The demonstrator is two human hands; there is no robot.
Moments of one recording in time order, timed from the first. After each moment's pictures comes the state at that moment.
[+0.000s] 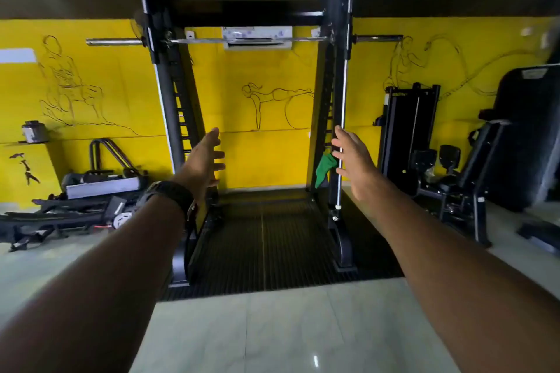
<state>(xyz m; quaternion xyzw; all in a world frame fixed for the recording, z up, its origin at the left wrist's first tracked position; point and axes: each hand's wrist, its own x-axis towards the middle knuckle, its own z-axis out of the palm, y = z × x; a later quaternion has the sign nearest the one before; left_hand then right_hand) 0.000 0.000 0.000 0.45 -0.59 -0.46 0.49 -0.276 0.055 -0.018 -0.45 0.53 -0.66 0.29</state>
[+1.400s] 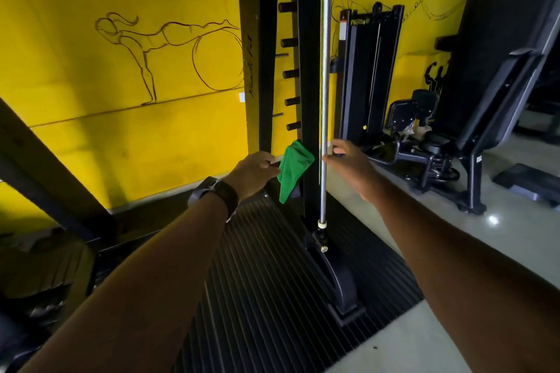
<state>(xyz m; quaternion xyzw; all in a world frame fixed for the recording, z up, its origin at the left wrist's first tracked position) -0.496 -0.937 -0.157 0.35 -0.86 -0.33 0.18 -0.686 -0.818 -0.185 -0.39 0.74 -0.52 0.17</state>
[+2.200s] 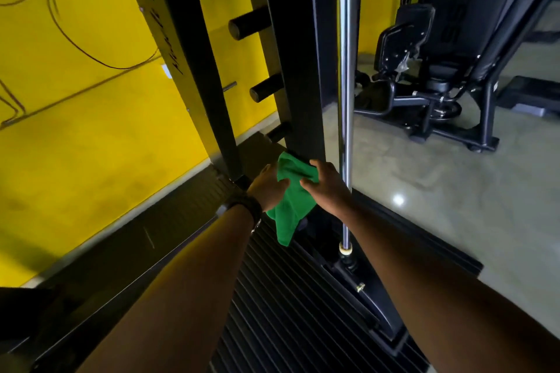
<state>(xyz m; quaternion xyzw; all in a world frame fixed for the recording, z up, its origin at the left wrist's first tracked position) -0.839 -1.343 -0.341 0.30 -0.90 -0.32 -0.02 -0.930 -1.213 -0.374 -0.30 0.83 -0.43 0.18</state>
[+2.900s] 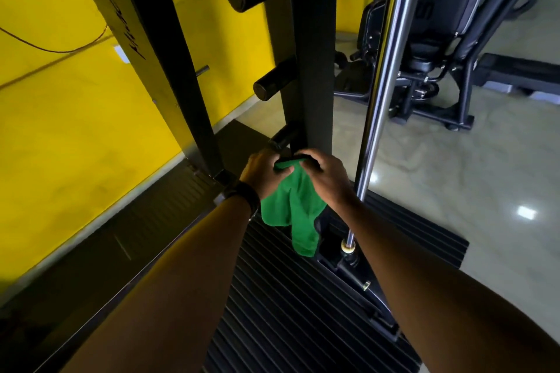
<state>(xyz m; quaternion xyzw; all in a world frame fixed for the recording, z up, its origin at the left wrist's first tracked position) -0.907 -1.450 -0.395 0.16 -0.95 -0.27 0.05 -0.964 -1.285 -0.407 -0.28 0.80 -0.52 0.07</state>
